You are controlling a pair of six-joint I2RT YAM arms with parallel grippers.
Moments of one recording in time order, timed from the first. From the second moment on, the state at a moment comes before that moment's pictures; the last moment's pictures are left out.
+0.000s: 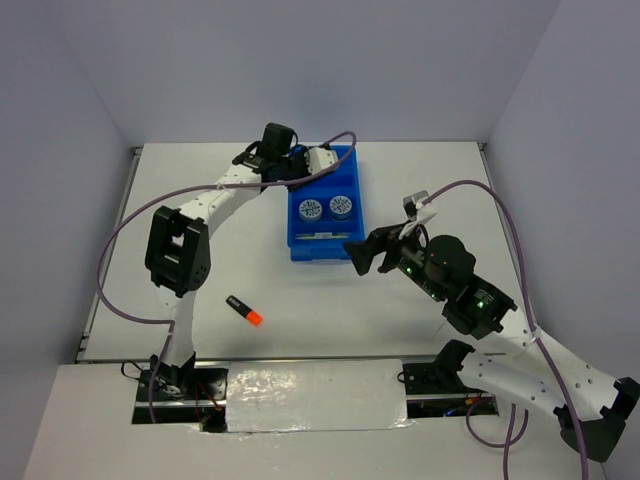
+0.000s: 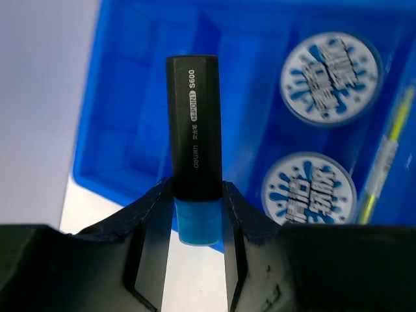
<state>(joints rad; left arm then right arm) -0.43 2.08 1.84 -0.42 0.35 0.79 0.79 0.71 0.77 -0.16 0.15 0.35</state>
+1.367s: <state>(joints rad) -0.43 2.03 1.72 -0.16 0.40 0.79 0.79 0.73 0.75 -0.17 0.12 0.33</state>
